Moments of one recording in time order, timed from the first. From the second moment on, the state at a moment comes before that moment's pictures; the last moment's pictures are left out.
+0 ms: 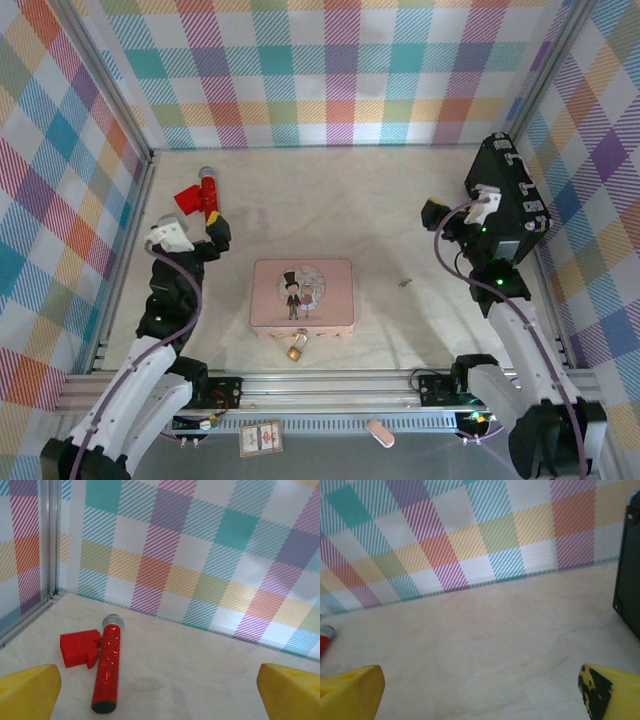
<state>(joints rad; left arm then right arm) -0.26 0.63 0.45 0.14 -0.37 -0.34 0.05 0.87 0.67 -0.01 -0.14 0.34</state>
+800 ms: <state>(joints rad) -0.56 0.77 0.63 -0.47 -0.28 -0.59 0.17 0.71 0.66 -0.69 -0.21 0.68</state>
